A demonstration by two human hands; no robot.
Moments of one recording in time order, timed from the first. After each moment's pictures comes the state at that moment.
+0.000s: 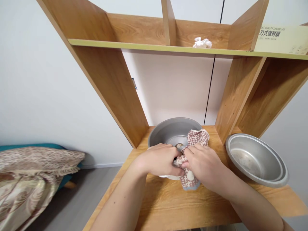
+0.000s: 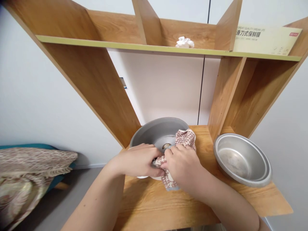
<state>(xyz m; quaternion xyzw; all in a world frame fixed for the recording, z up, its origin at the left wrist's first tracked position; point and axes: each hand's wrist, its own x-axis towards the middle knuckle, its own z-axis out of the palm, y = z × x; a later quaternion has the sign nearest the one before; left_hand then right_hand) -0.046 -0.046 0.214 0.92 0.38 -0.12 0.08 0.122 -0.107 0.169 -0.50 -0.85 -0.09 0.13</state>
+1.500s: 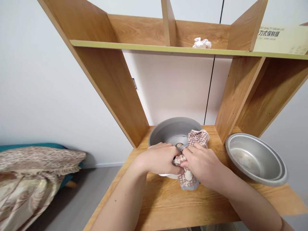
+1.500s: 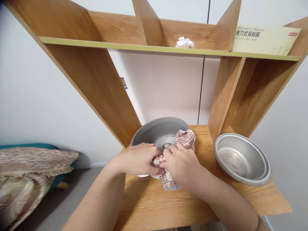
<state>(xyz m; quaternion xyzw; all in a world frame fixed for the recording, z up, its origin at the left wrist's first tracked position) -0.046 -0.045 0.215 0.92 0.37 -0.12 0.08 0.120 -0.107 0.167 -0.51 -0.85 -0.08 0.14</state>
